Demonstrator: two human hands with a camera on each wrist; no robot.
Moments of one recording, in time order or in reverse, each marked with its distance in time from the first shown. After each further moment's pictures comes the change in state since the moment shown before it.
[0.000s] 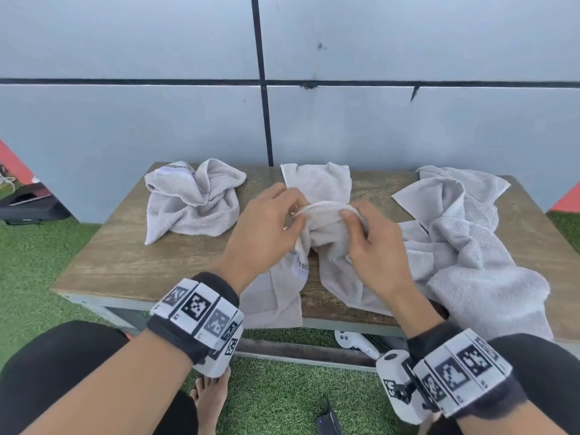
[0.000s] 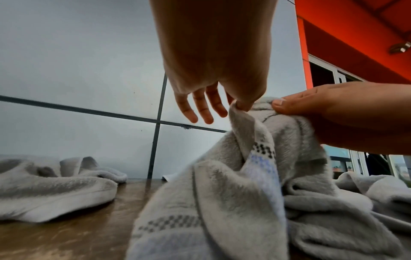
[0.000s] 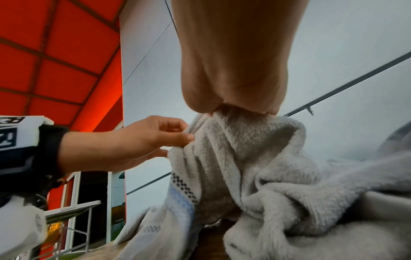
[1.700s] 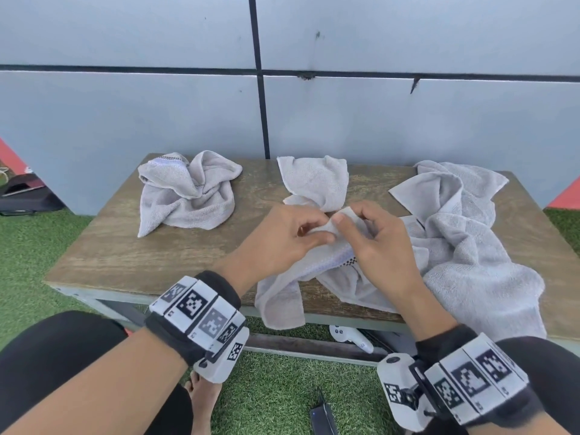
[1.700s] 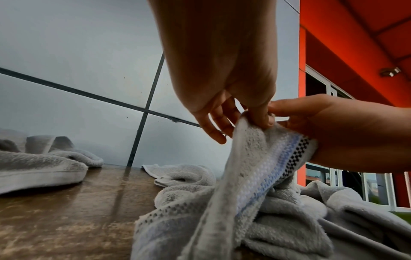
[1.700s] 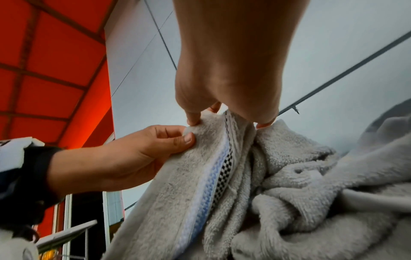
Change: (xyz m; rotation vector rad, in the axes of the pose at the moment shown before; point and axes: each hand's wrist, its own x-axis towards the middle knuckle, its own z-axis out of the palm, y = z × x) left_hand -0.003 0.029 0.012 -0.362 -0.289 -0.114; right_hand -0.004 0.006 -0.014 0.257 -0.106 0.128
